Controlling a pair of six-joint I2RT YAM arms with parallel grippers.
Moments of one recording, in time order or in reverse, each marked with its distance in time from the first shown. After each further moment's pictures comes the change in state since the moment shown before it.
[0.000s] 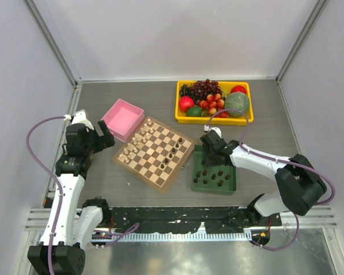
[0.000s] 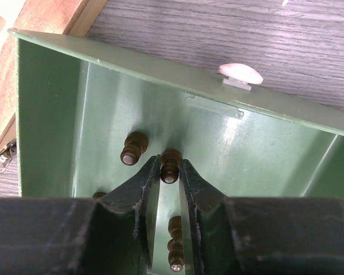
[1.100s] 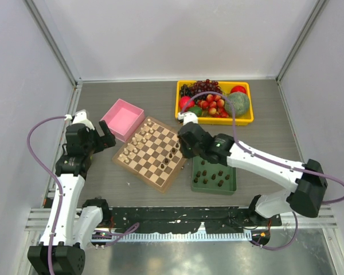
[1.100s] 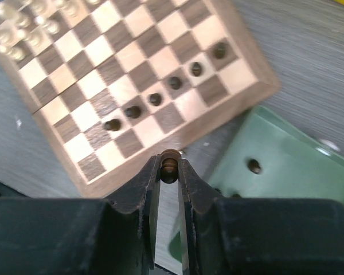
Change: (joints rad) left arm 0.000 -0.001 0.000 0.000 0.031 -0.001; right arm 0.268 -0.080 0.360 -0.140 0.080 -0.014
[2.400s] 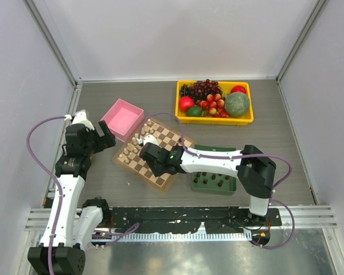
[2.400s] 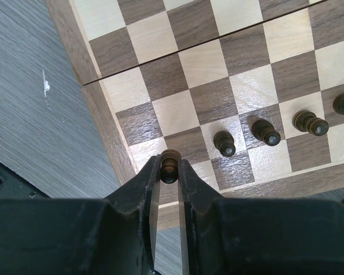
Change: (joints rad) left arm 0.000 -0.009 0.000 0.000 0.003 0.000; right arm 0.249 0.495 0.240 0.073 -0.049 -0.018
